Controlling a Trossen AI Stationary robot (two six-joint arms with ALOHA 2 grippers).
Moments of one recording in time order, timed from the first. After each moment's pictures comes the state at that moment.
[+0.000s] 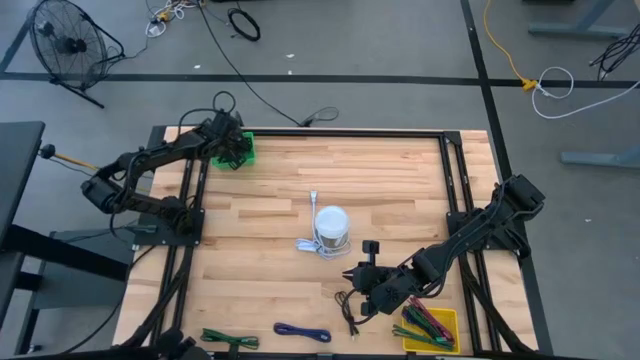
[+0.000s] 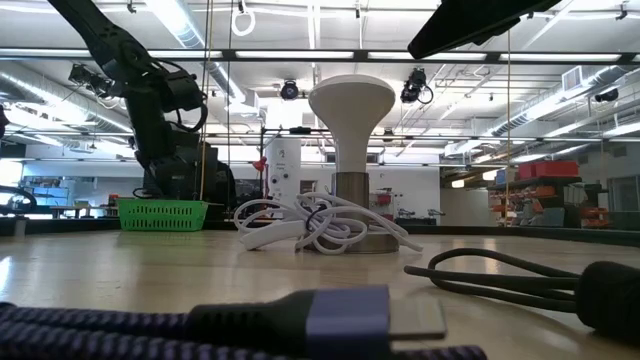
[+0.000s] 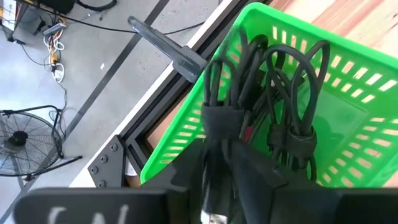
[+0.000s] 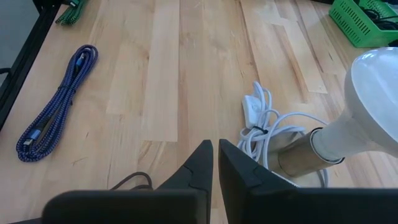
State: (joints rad) left arm 0.95 1.30 0.68 -0.37 -0.39 0.32; right arm 0.62 1.67 1.13 -0.31 0.59 0.32
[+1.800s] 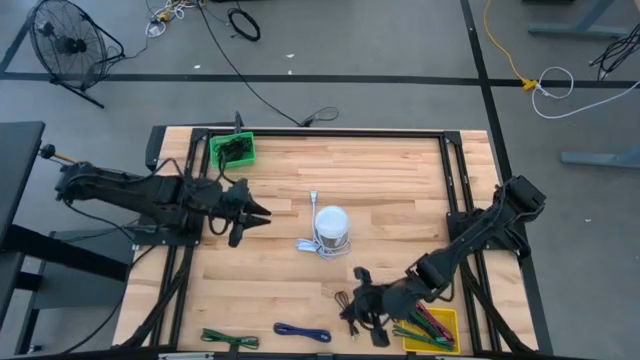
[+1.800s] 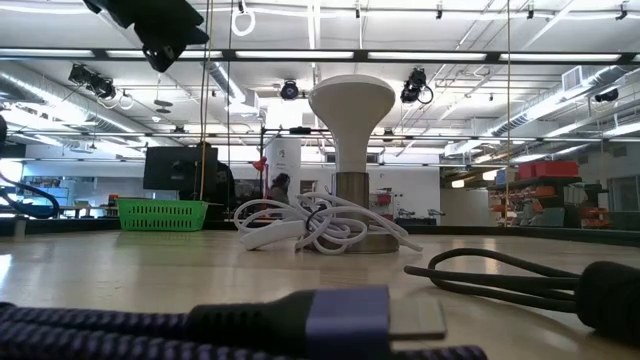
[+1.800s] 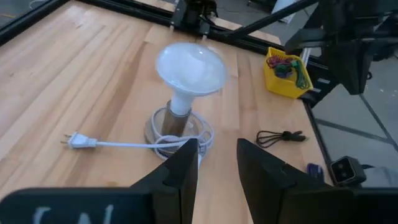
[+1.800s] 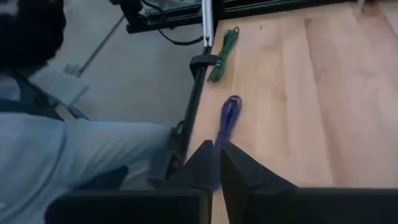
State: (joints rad) left arm -0.15 0.82 0.68 -0.28 -0.10 -0.34; right arm 0.67 1.67 1.13 0.01 0.25 0.46
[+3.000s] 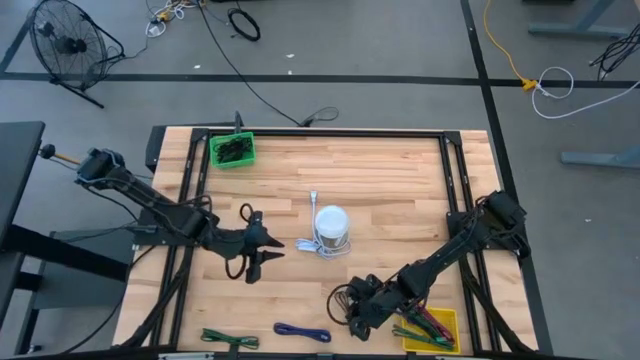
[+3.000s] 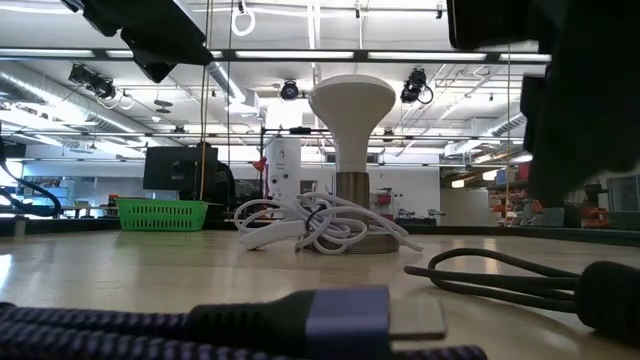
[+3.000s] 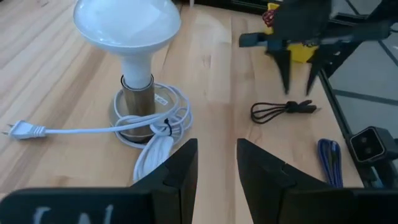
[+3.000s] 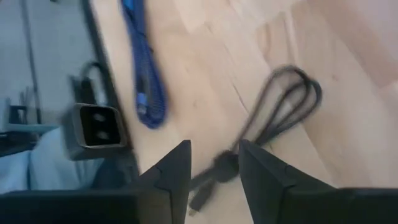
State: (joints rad) left arm -0.50 1.15 0.68 -0.07 -0.42 -0.43; right arm 0.64 1.87 1.13 -0.17 0.16 1.12
